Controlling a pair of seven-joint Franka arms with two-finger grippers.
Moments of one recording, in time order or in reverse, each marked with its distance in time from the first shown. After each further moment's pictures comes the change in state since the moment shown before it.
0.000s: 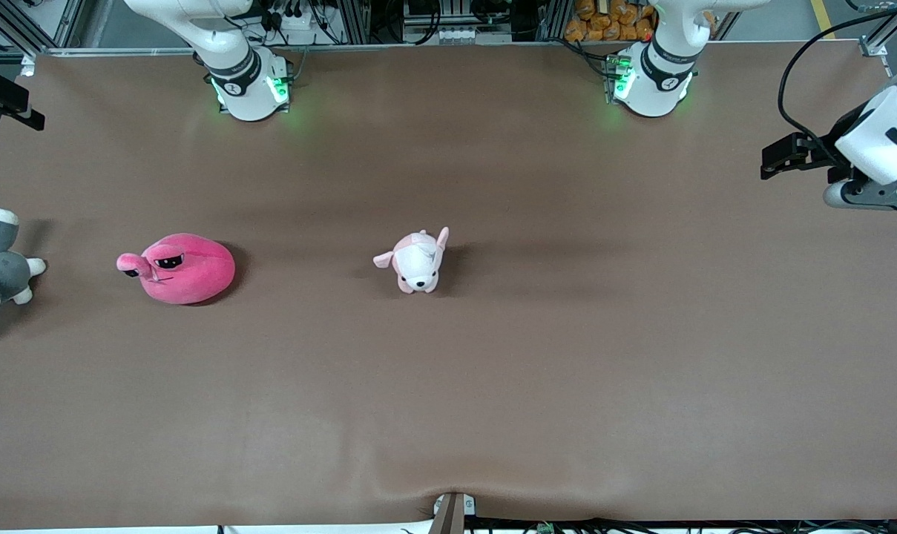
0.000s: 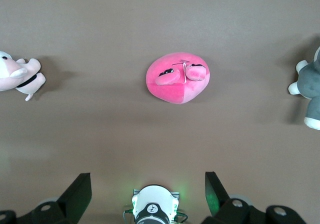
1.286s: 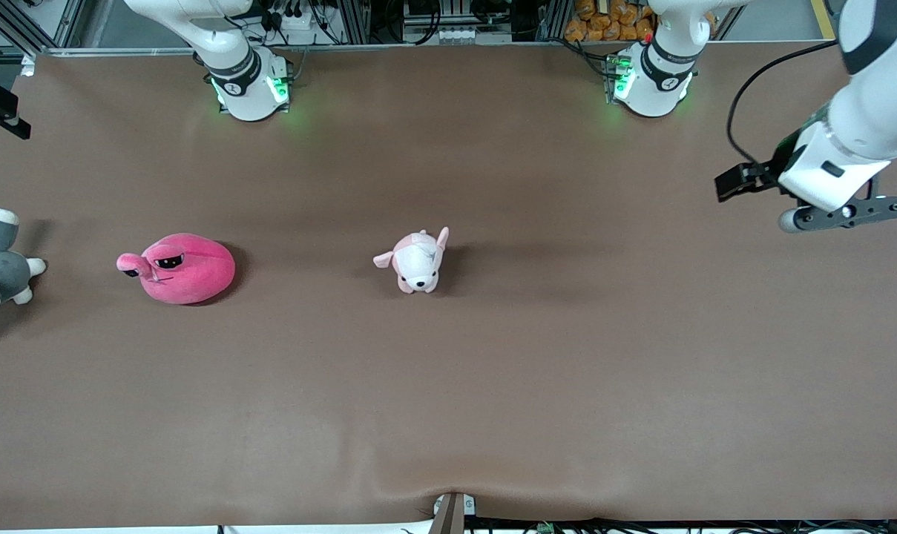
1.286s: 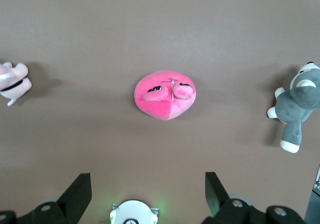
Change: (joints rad) left arm 0.248 0.006 -0.310 -0.084 0.001 0.082 -0.196; right arm 0.002 -0.004 0.013 0.000 -0.054 0.066 -0.091
